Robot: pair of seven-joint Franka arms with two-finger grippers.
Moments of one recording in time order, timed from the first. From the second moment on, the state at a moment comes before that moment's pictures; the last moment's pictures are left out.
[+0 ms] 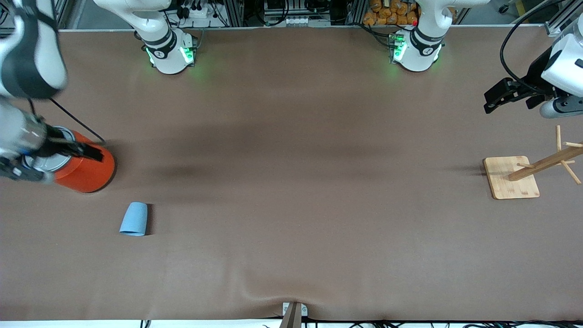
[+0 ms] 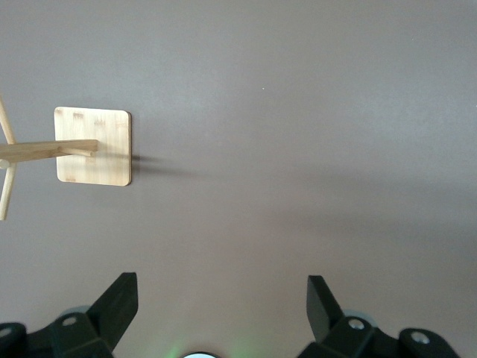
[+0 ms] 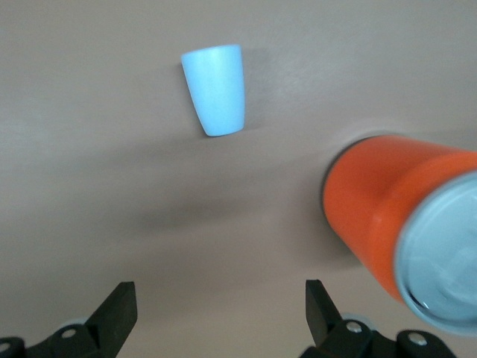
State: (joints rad) left arm -0.10 -0.04 -0.02 -1.55 0.02 1.50 -0.23; right arm -0.02 0.22 -0.02 -1.73 0.00 1.80 0.13
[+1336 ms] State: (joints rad) left arm -0.11 -0.08 -0.09 -1.52 0.02 1.38 -0.23; right arm 0.01 0.70 -0.03 -1.68 -0.17 2.41 0.03
